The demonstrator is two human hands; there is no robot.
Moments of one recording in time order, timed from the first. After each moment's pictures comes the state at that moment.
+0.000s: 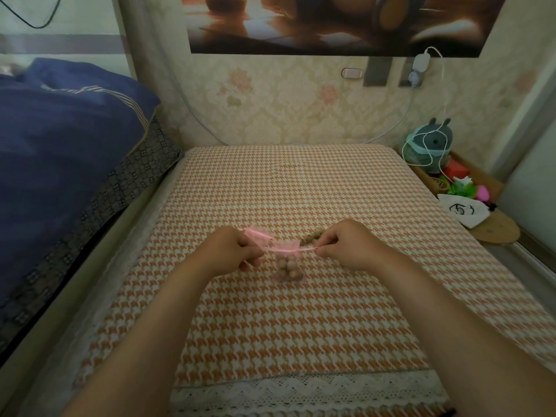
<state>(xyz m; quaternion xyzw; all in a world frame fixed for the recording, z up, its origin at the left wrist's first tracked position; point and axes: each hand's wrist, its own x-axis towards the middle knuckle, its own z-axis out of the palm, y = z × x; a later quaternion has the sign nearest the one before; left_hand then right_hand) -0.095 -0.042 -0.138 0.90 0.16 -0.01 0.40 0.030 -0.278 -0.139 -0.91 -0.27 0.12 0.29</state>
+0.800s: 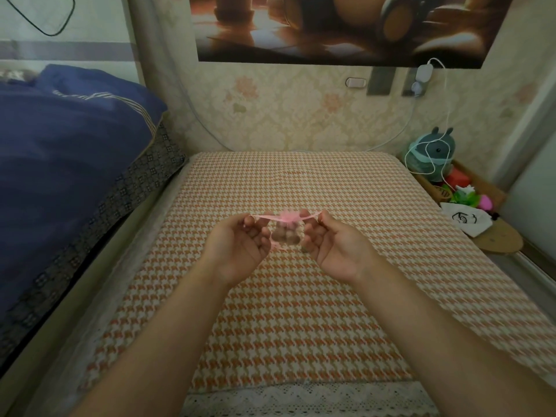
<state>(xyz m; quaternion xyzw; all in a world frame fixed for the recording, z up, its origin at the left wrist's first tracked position) -0.090 -0.064 -0.121 0.32 0.15 0.05 0.93 0.000 -0.238 -0.123 -0.40 -0.03 0.37 0.84</state>
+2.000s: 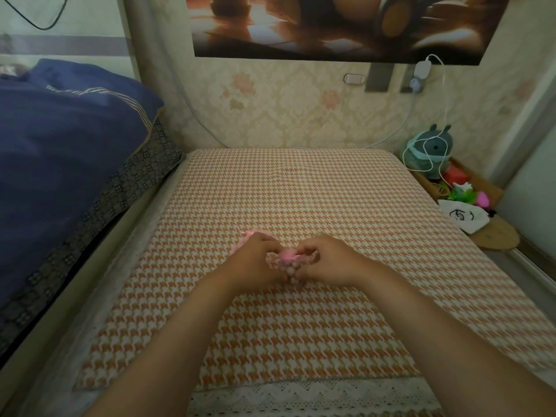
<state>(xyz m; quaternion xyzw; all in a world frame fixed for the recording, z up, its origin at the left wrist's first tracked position) -0.087 -0.075 -0.154 0.93 0.02 0.02 0.35 0.005 -0.254 -0.145 -0.87 -0.33 0.19 0.30</state>
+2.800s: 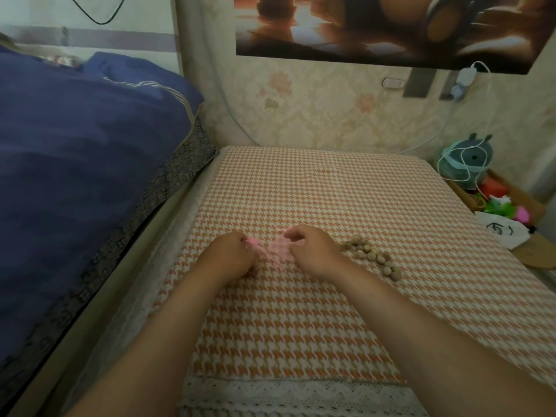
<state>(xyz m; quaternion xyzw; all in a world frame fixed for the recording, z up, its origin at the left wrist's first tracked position) -0.128 0.015 -0.163 0.91 0.29 0.04 0.28 -0.019 -0.153 -0.166 -0.87 -0.31 0.12 0.36</state>
